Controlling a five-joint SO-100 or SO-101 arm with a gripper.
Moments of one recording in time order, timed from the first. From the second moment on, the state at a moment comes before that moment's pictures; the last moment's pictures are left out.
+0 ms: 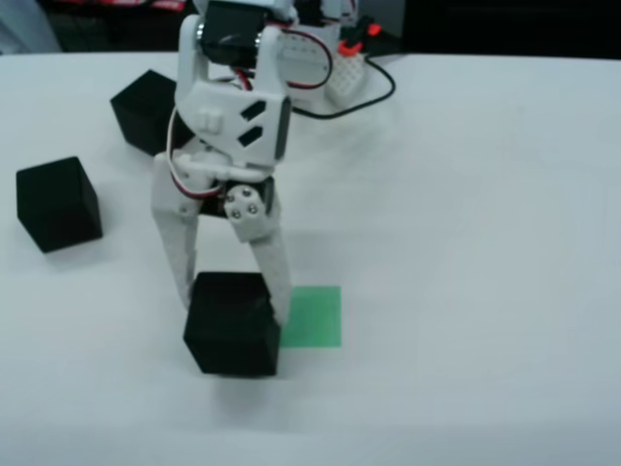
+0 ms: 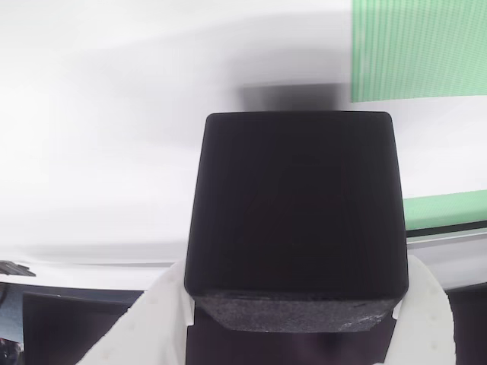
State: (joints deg) arm 9.3 95.9 117.9 31.6 -92.7
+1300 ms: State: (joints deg) arm 2.1 104.9 130.8 33.0 -89.7
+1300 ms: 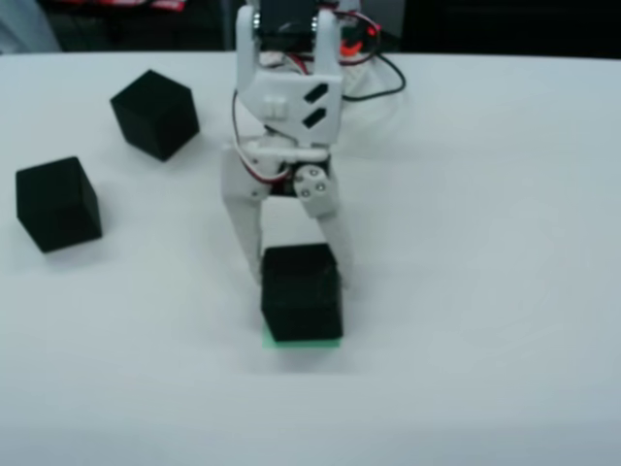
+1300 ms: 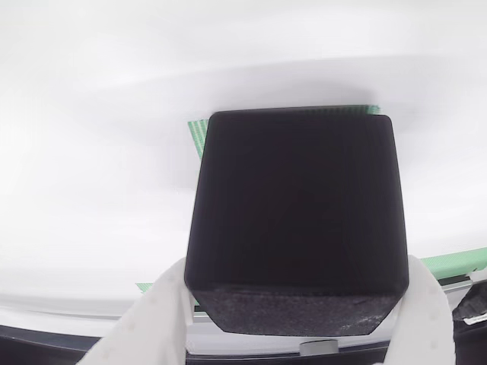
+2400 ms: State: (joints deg) arm 3.9 115.4 131.0 37.2 -86.7
